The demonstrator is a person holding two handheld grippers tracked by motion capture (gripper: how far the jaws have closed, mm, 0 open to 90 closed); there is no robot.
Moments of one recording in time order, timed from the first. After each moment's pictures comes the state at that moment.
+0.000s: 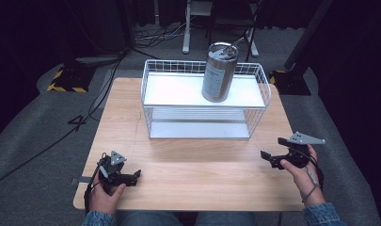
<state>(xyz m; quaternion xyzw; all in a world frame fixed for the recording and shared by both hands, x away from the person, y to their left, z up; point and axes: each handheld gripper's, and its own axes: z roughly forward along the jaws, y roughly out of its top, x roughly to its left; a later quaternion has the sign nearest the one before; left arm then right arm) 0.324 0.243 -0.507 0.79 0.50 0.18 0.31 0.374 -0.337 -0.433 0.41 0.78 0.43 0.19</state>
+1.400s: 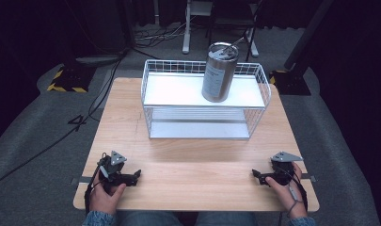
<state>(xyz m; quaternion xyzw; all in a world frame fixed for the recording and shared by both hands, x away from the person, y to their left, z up) 0.325 0.243 -0.507 0.79 0.50 0.18 0.31 0.353 -0.320 -0.507 0.45 0.80 0.34 0.19</state>
